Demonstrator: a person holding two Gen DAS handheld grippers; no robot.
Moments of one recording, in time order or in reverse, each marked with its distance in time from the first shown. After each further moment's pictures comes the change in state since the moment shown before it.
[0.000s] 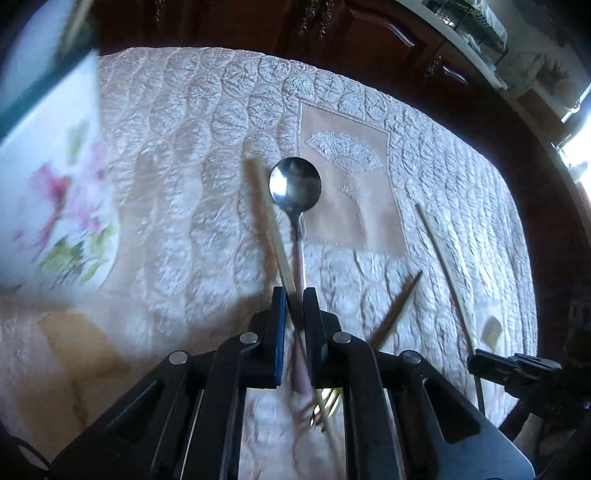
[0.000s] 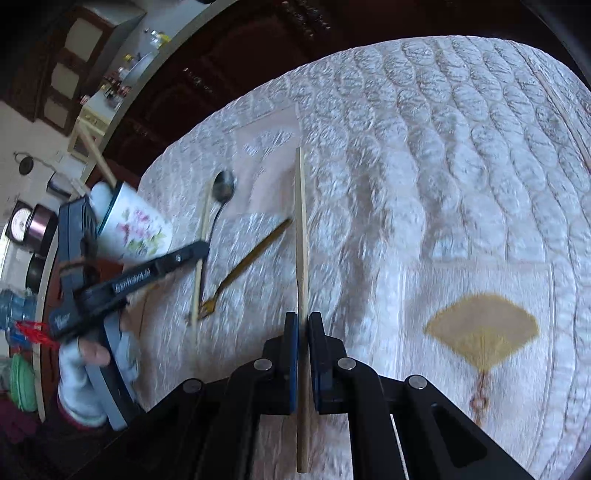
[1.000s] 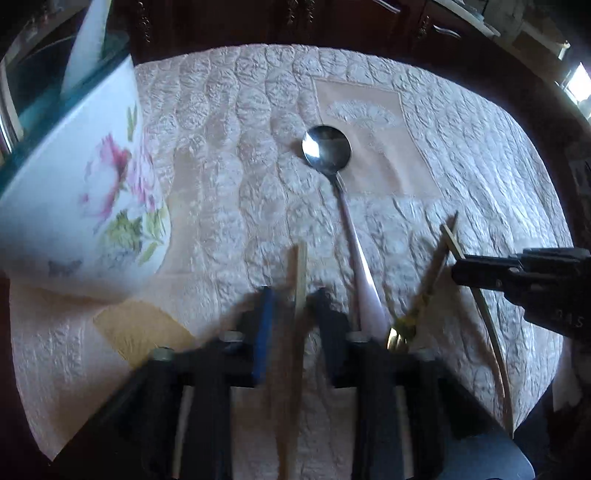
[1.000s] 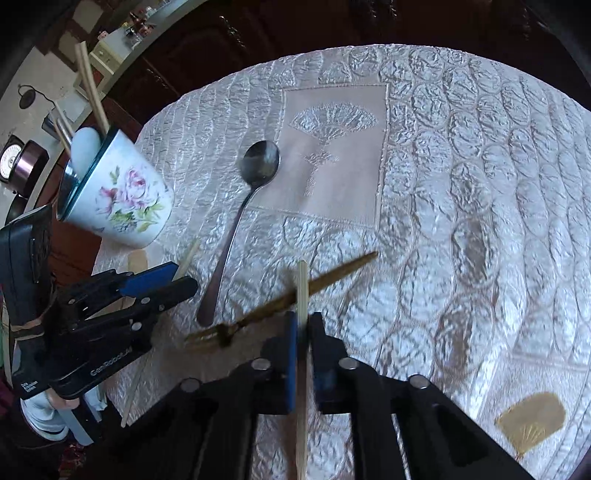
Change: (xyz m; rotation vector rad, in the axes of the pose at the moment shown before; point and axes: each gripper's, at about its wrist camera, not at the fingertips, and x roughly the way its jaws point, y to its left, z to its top) left arm -0.004 0.009 -0.016 0.166 0.032 0.159; right arm 0.069 0.061 0.052 -0.187 0.102 -0.090
